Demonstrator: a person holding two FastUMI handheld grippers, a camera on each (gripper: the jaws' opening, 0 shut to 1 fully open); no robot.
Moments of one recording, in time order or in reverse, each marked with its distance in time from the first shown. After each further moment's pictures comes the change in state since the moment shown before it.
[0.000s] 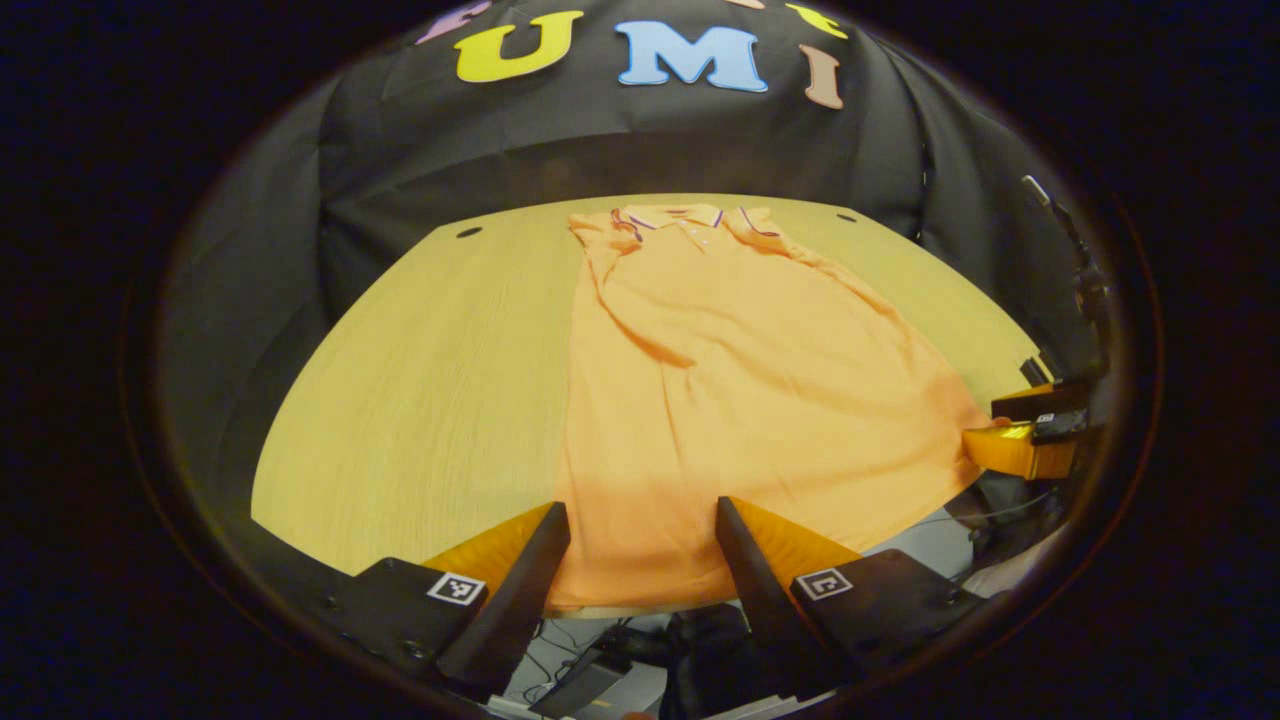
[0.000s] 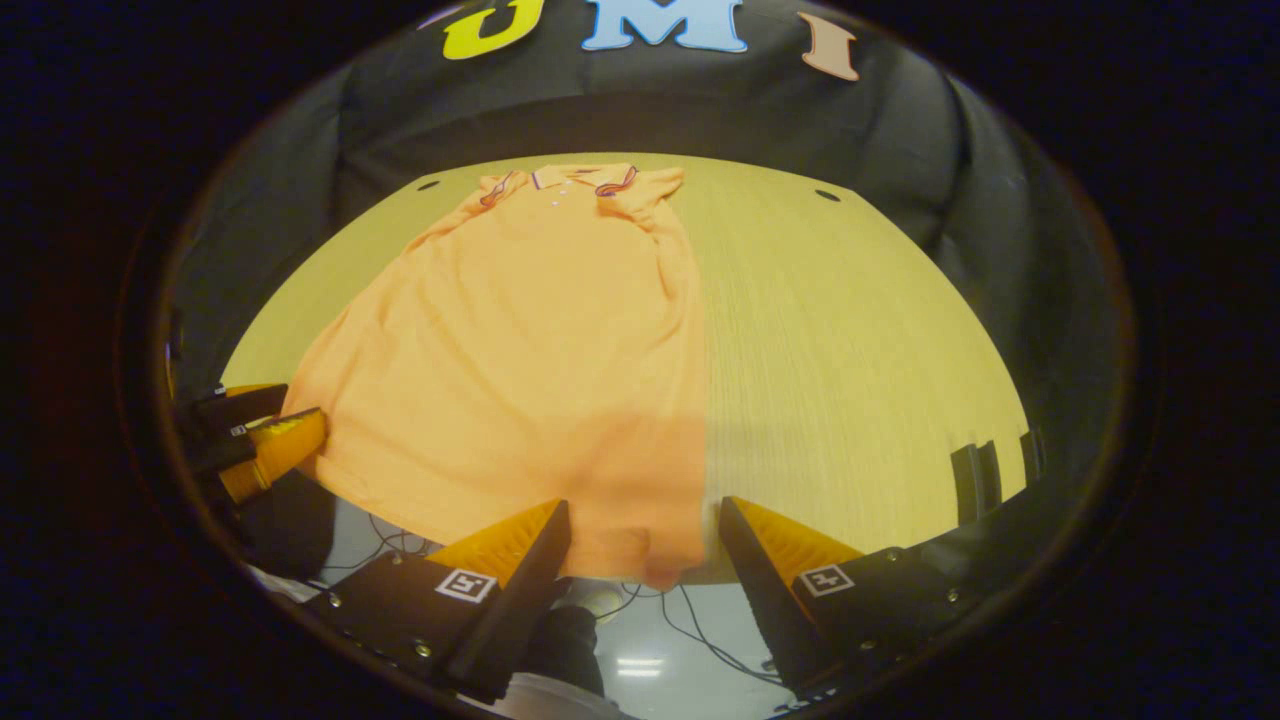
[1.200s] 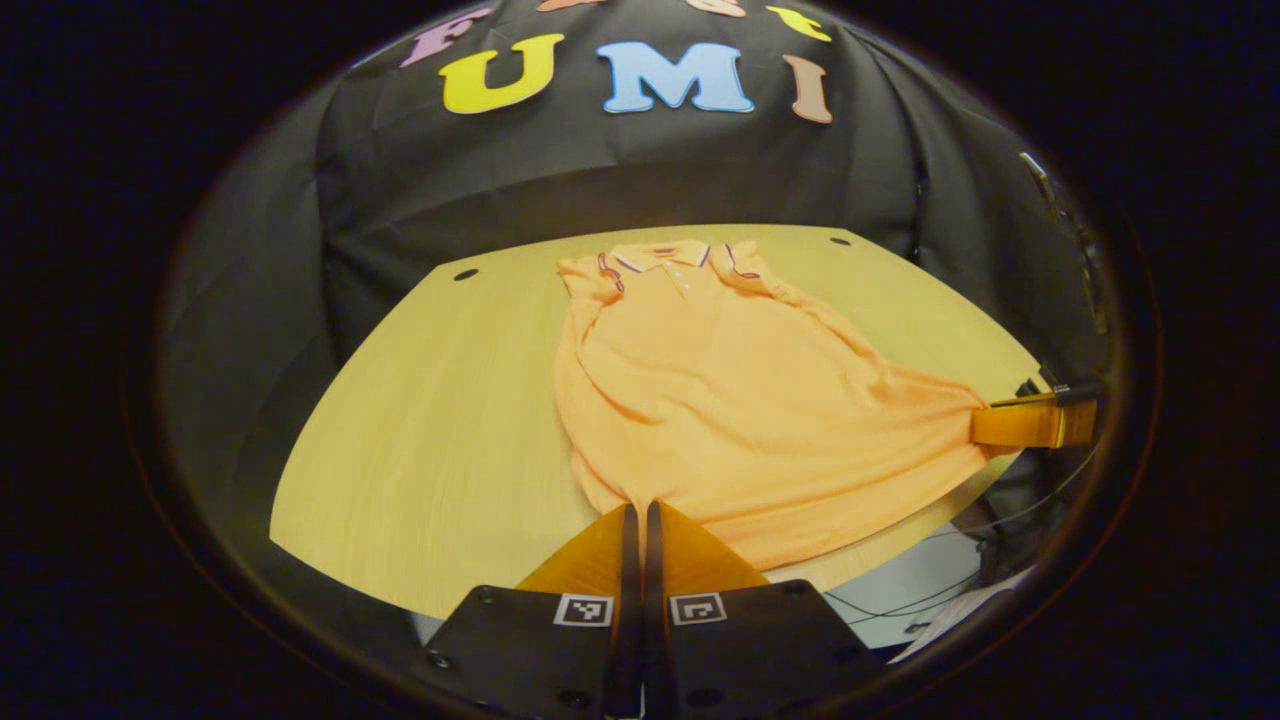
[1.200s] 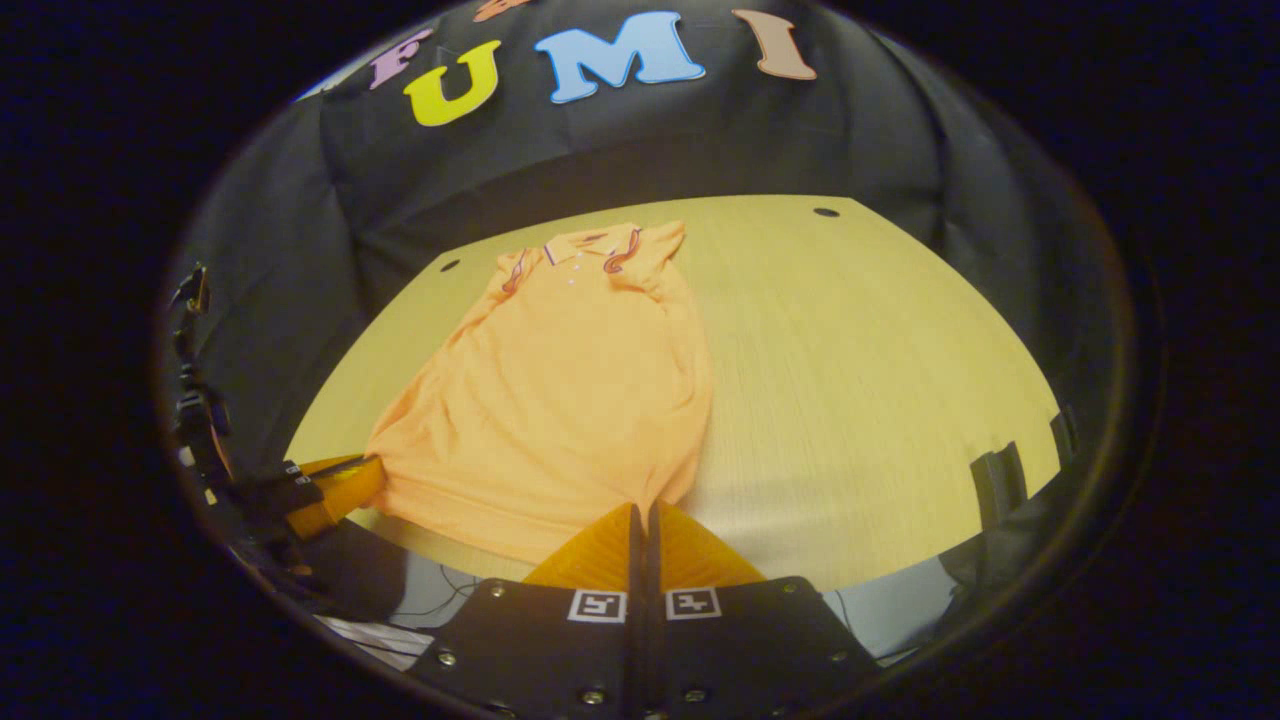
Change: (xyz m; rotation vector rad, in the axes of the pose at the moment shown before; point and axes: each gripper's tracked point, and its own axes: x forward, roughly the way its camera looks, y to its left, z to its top) left arm -0.015 -0.030 0.060 -0.041 -0.097 0.050; right arm -0.034 0.001 0.063 0.117 -0.174 0.157
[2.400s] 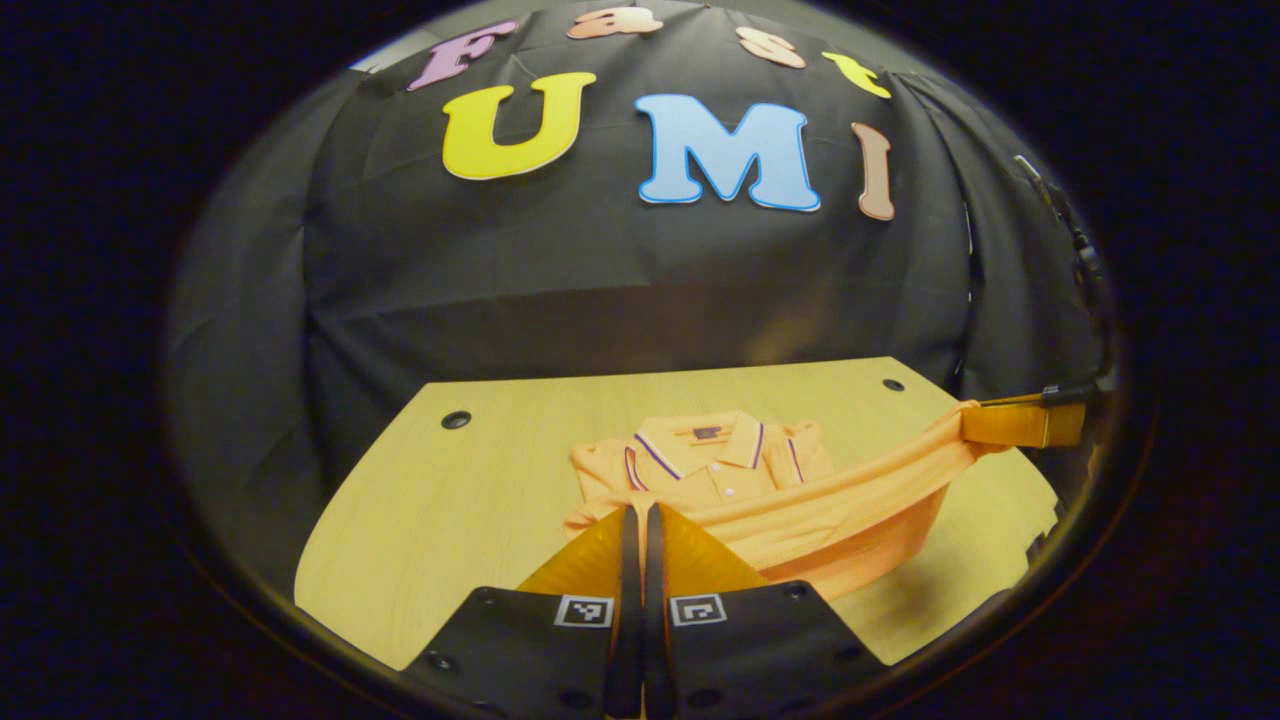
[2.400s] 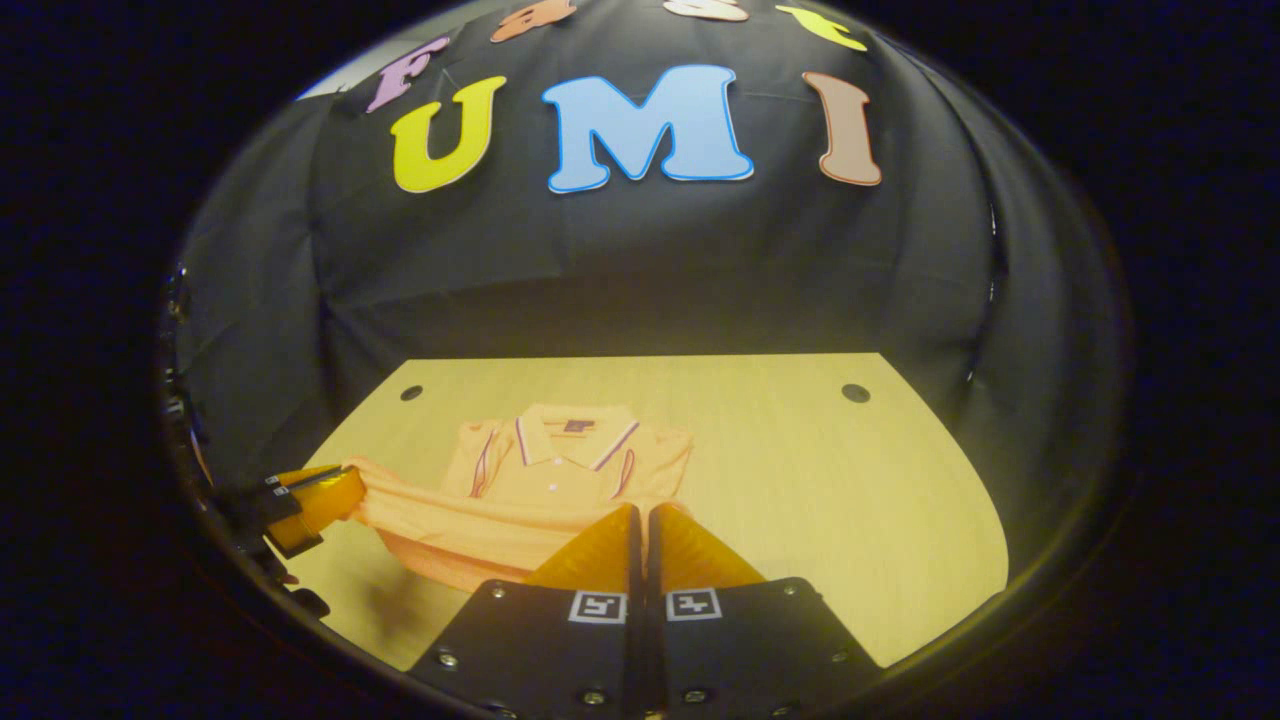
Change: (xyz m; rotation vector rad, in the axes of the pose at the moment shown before) left arm 0.141 0.043 0.267 -0.019 -0.274 -0.021; right arm 0.104 0.006 0.269 -0.087 -0.239 -0.100
